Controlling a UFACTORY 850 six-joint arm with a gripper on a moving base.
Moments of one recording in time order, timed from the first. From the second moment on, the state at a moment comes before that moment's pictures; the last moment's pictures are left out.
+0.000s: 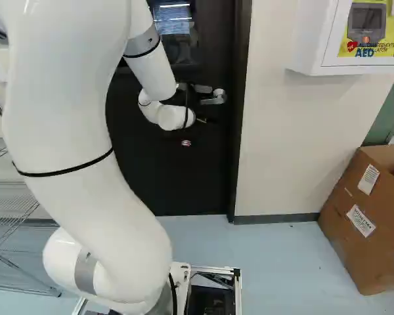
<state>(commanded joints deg) -3.5 -10.1 -42.2 13.9 37.4 0.0</state>
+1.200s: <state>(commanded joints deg) 2.5 -23.7 -58.3 21.5 37.4 0.0</state>
